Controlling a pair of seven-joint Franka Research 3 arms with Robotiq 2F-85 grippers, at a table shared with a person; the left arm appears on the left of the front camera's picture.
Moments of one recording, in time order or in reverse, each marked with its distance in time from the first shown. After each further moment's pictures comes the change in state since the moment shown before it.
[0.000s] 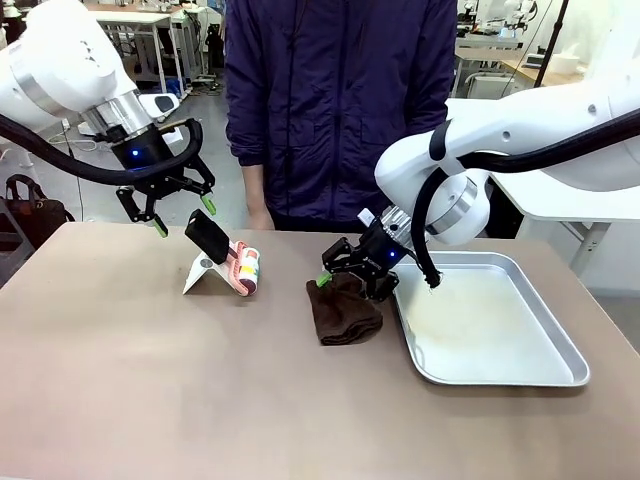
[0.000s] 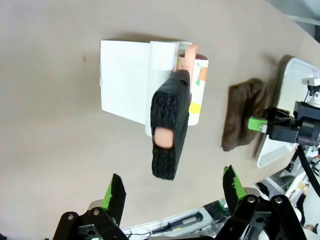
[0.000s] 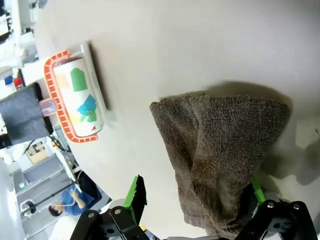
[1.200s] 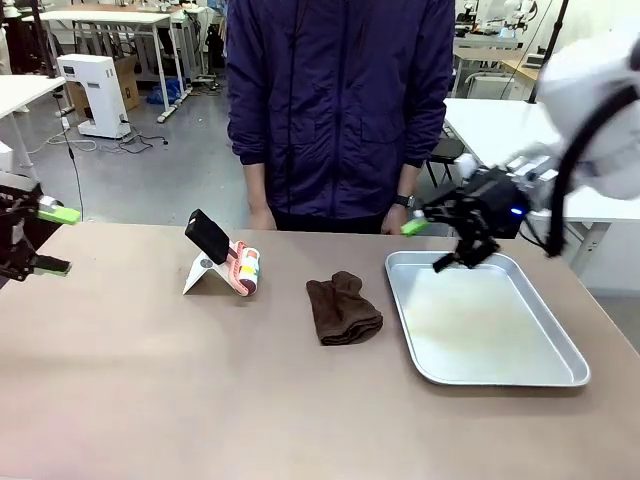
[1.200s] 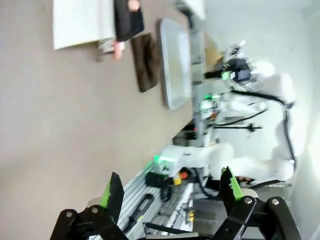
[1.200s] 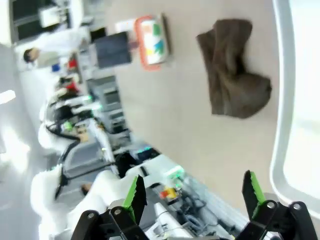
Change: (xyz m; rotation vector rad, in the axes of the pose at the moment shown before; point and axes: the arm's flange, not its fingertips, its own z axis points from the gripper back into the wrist) left arm -0.151 0.214 0.043 -0.778 -0.127 -0.213; right arm -0.114 -0.057 0.192 0.282 -0.065 0.024
